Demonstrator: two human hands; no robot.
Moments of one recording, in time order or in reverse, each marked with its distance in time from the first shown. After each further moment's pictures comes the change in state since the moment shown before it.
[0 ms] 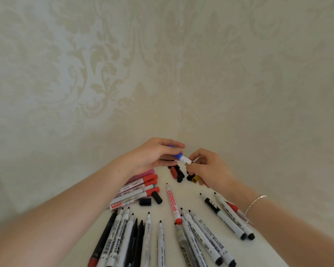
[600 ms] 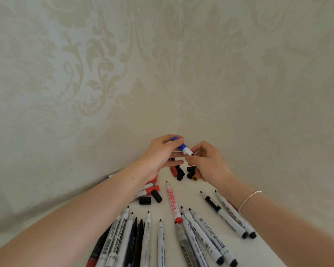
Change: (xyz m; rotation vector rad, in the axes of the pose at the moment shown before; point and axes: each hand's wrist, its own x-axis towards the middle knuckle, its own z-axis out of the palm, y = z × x) left_hand 0.008 -0.011 0.027 -0.067 0.237 0.073; right_hand 0.008 -0.002 0.007 0.135 0.076 0.048
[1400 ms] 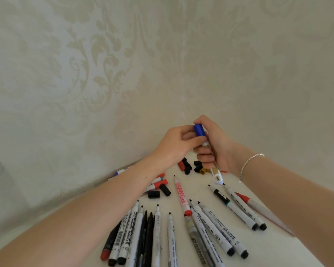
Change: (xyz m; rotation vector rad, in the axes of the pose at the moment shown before) left_hand -0.015 0.011 0.011 0.314 -0.114 0.314; right_hand 0.017 -0.034 -0.006 0.258 -0.292 0.327
